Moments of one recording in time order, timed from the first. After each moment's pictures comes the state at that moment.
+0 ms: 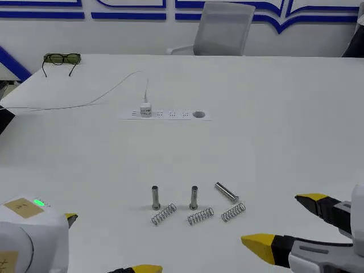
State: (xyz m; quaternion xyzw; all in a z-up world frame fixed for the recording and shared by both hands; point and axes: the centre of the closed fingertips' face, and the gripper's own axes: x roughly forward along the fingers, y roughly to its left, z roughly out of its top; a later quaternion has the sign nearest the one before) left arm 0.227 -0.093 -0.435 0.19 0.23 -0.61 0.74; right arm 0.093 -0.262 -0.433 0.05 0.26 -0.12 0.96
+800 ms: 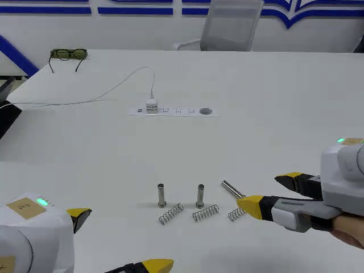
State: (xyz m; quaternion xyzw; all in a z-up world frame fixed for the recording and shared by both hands) left arm 0.224 -0.102 -0.432 0.17 0.22 -0.62 0.73; right arm 0.138 -0.296 -0.447 0.07 0.27 -0.10 0.96
